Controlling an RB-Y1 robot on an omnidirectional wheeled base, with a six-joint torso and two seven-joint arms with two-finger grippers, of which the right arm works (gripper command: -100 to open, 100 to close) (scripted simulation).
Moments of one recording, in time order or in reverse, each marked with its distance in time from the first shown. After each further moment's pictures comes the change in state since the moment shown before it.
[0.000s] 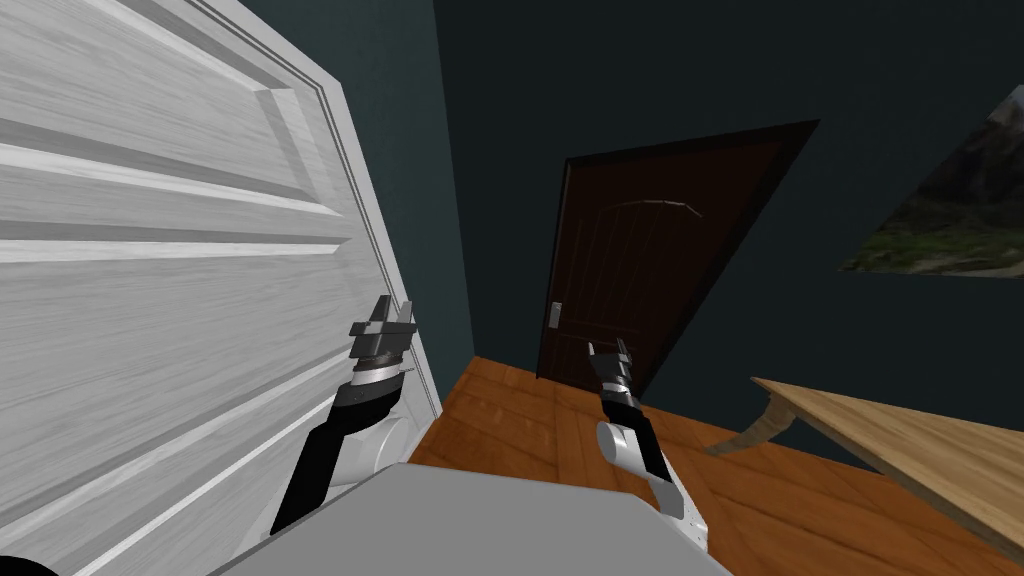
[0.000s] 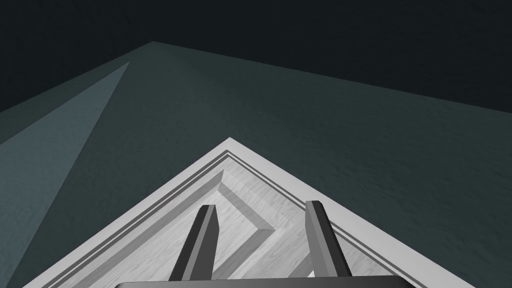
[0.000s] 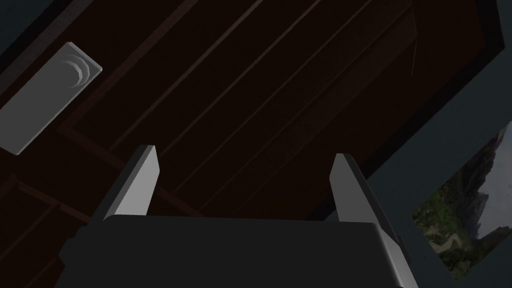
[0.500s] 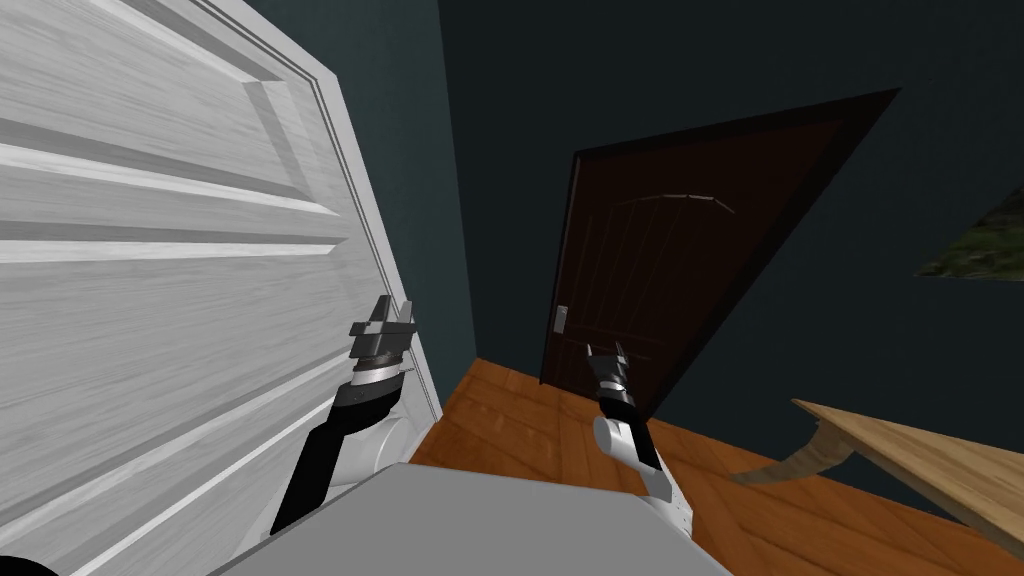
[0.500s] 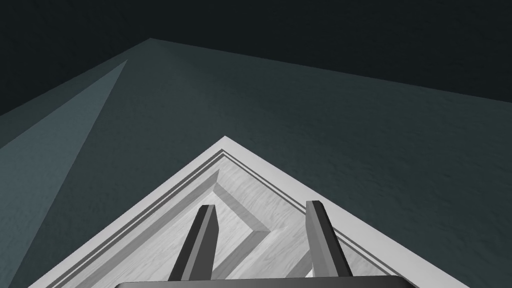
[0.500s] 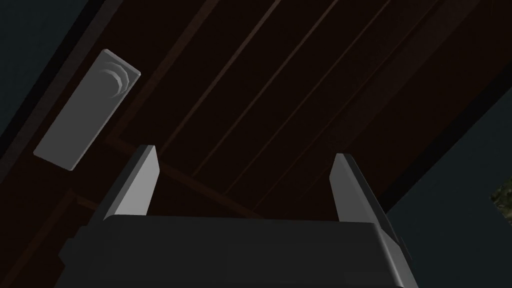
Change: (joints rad) arm -0.063 0.008 -0.027 0.113 -0.056 0.015 -0.091
